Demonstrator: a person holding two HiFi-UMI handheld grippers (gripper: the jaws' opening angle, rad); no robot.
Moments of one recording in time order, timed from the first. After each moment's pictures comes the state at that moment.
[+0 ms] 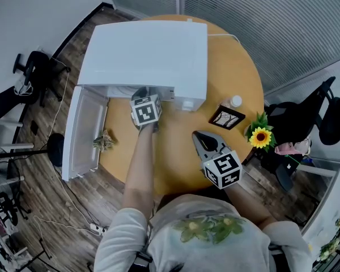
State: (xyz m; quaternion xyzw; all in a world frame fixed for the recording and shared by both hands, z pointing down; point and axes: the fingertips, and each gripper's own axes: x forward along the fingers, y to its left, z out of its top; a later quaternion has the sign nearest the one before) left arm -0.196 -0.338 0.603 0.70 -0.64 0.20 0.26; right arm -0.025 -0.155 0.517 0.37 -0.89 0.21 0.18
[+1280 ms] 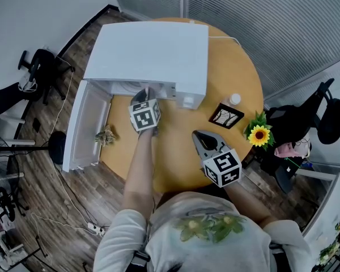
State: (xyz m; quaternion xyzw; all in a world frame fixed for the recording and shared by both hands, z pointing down) left arm -0.203 -0.305 0.579 0.70 -0.65 0.17 0.24; right arm -0.025 -0.138 0.507 0.36 -0.90 0.20 0.18
